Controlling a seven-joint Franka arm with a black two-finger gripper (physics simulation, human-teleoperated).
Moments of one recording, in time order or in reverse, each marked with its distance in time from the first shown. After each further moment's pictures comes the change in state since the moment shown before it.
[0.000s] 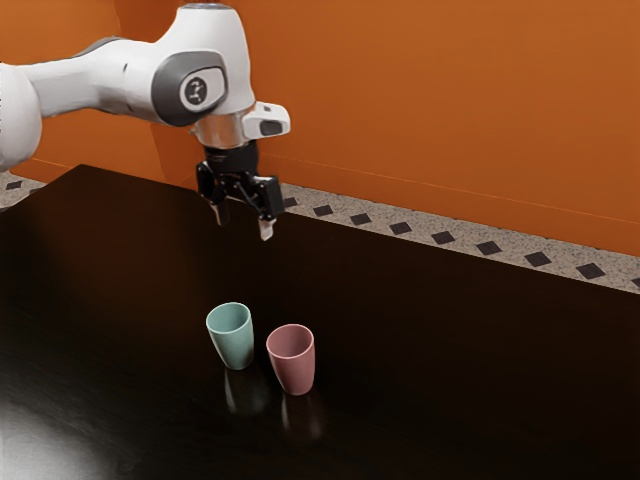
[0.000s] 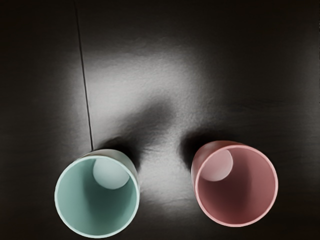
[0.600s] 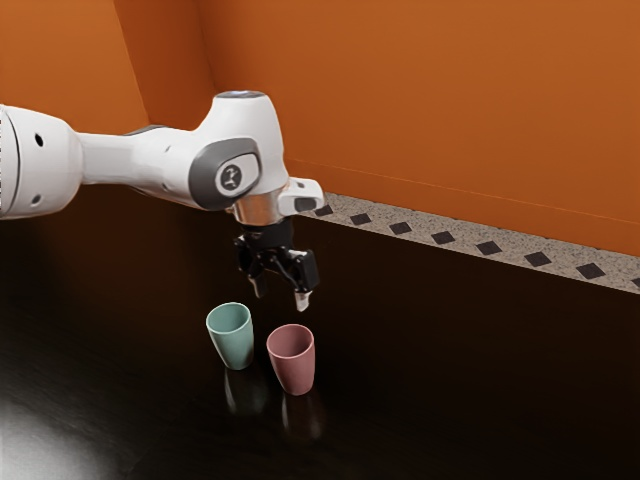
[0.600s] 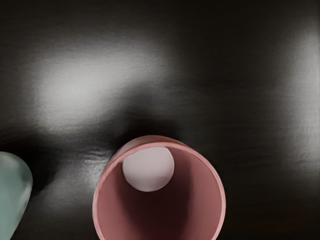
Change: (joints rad) arm -0.042 0.025 -0.048 -0.239 -0.093 0.253 -0.033
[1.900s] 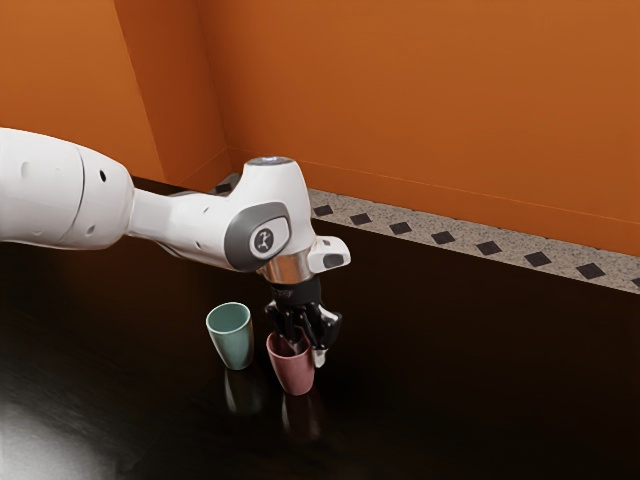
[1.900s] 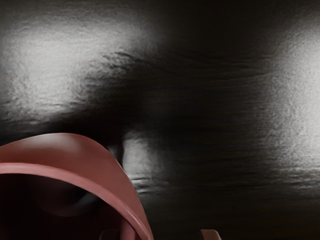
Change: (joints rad) arm -0.042 0.125 -0.022 -0.073 -0.097 0.166 -0.069
